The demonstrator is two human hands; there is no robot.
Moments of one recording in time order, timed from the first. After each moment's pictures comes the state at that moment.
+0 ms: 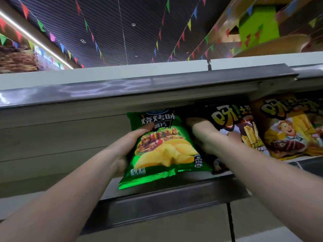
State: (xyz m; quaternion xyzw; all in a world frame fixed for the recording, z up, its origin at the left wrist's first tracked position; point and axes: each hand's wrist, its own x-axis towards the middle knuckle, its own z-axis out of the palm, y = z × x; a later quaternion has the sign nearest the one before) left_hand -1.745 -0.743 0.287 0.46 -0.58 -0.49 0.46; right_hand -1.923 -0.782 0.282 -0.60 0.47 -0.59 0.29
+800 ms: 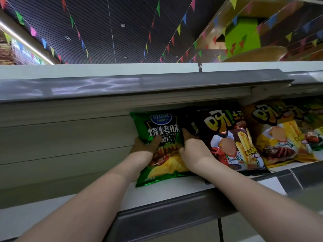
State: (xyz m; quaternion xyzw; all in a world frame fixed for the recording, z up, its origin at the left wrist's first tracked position) left_hand -1.788 -0.811 0.256 0.48 -0.60 -0.34 0.54; right_hand -1.930 -0.776 0.260 -0.71 0.60 -0.37 0.01
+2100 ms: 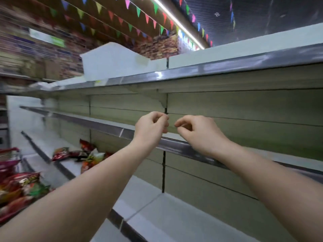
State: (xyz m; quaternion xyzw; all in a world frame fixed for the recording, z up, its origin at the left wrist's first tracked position) left_hand -1.498 -0.544 0.234 0.62 -0.40 0.04 0.67; right_hand -1.617 -0.612 0.252 -0.91 0.16 -0.35 0.14
